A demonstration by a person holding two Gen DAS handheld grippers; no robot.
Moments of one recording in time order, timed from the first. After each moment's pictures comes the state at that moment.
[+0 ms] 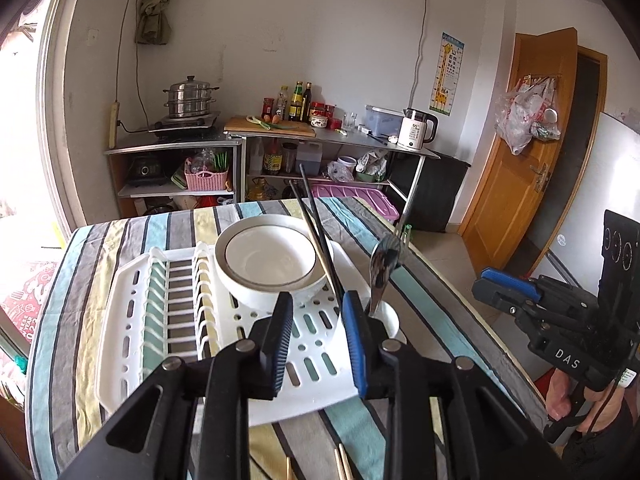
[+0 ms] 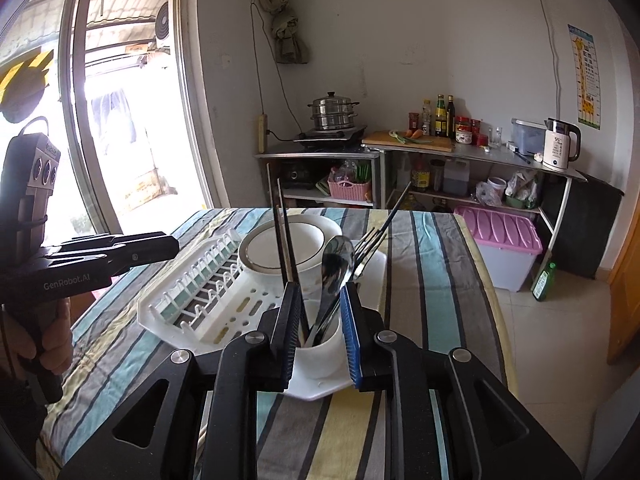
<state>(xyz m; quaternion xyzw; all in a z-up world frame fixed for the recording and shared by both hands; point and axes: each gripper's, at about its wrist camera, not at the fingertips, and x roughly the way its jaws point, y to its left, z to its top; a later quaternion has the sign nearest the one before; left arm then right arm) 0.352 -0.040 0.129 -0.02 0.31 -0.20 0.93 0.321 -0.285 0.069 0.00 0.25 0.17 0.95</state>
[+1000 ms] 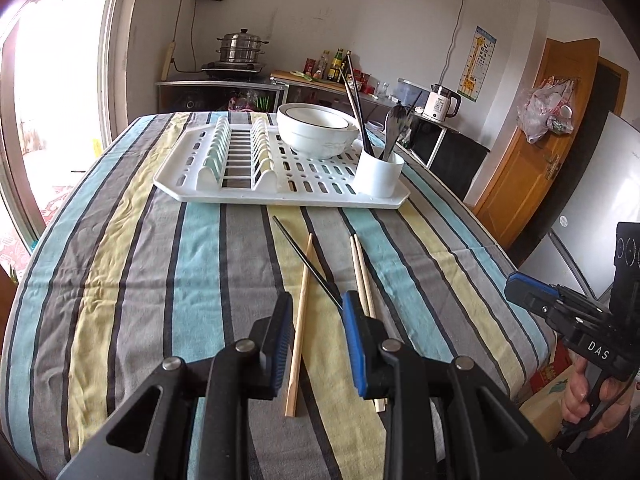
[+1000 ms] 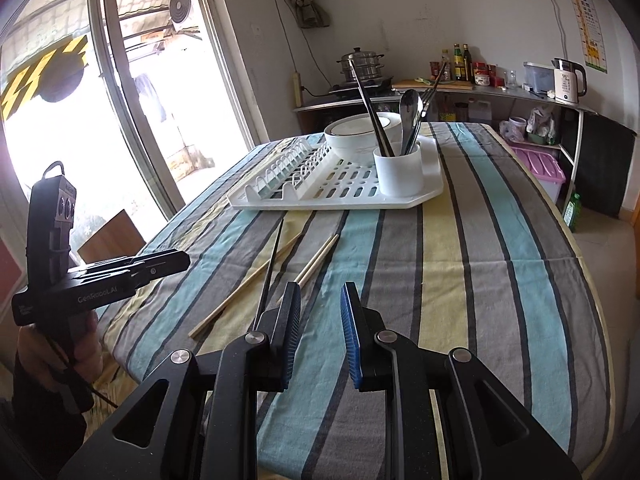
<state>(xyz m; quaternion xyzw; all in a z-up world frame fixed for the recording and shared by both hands) 0.171 0.021 0.037 -0.07 0.37 -0.15 0.92 0.153 -0.255 -0.005 0.05 0.32 0.22 0.92</state>
